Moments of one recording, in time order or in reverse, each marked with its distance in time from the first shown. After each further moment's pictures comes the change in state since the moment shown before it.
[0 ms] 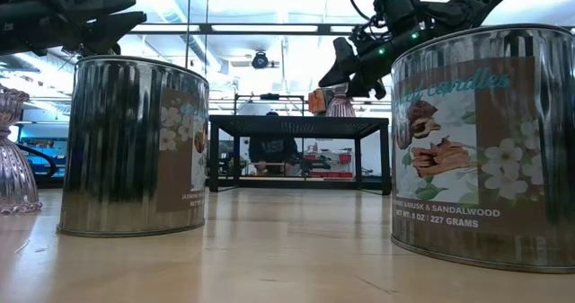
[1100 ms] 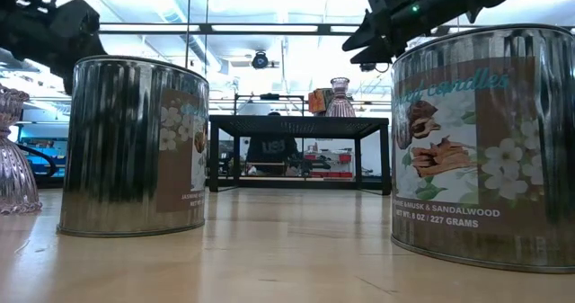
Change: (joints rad) left arm 0.000 0.083 0.267 -0.824 -0.468 -0.235; right arm 0.087 -0.297 0.000 -0.305 -0.008 -0.008
